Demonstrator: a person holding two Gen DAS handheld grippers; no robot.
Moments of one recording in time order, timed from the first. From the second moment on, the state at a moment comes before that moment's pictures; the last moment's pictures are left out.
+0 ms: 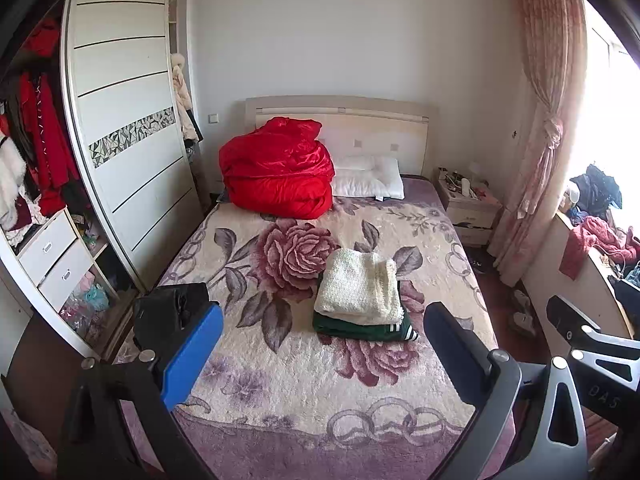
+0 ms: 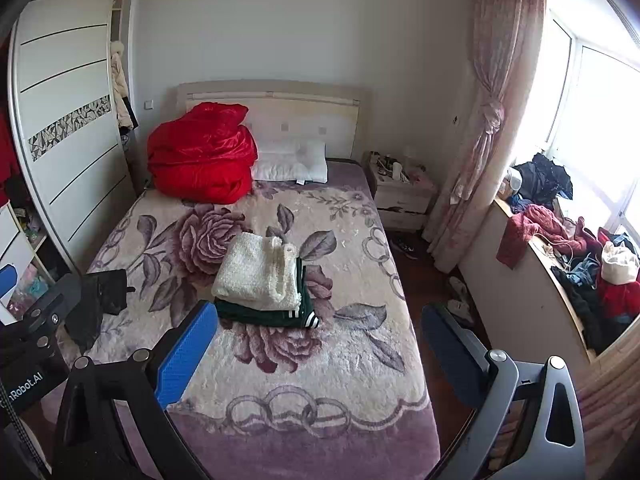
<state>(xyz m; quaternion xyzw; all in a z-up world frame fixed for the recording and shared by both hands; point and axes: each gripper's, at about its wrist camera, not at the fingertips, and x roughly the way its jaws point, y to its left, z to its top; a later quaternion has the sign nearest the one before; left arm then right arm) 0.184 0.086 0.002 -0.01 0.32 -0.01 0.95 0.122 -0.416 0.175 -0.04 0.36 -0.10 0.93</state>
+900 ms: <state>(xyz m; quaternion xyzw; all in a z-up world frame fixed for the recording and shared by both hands) 0.181 0.084 0.008 -0.01 0.32 -0.01 0.95 0.114 -0.415 0.174 -0.04 0.35 -0.10 0.93</state>
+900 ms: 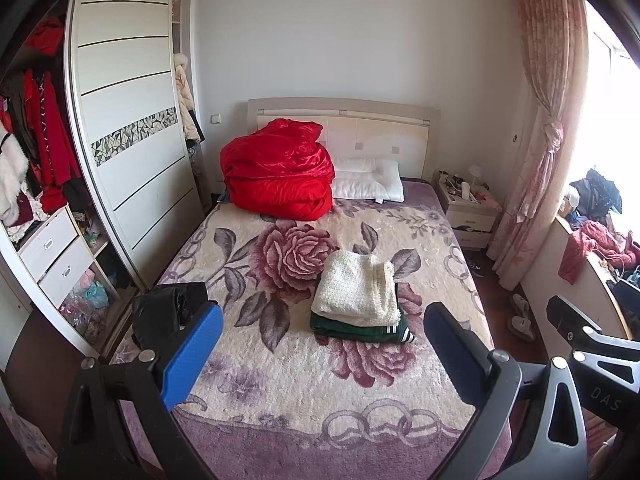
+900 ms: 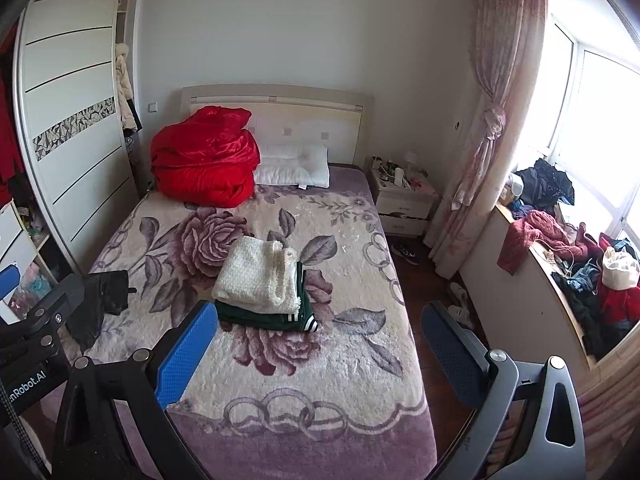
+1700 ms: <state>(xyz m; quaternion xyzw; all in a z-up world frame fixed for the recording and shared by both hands) 0.179 0.086 0.014 -0.01 0.32 -0.01 0.95 0.097 -0.408 0.180 -0.03 0.35 -0.10 0.93</state>
